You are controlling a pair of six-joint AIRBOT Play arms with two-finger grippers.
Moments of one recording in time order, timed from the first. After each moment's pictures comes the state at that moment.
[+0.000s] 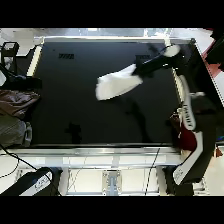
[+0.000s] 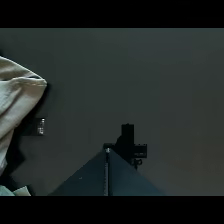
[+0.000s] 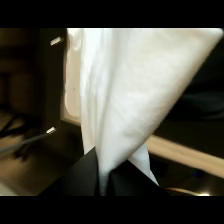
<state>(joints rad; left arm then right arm) 0.05 -1.08 1.29 1.65 -1.15 -1.50 0.01 -1.89 2.08 -0.98 1.41 1.66</state>
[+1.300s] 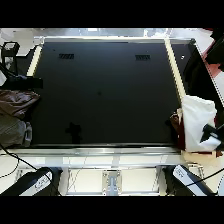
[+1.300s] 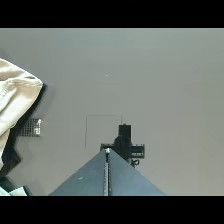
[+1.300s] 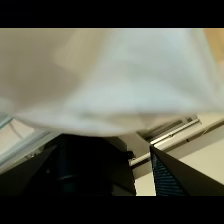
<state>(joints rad) 0.05 -1.08 1.29 1.64 -1.15 -1.50 -0.66 -1.01 0.92 -1.72 1.78 1.61</state>
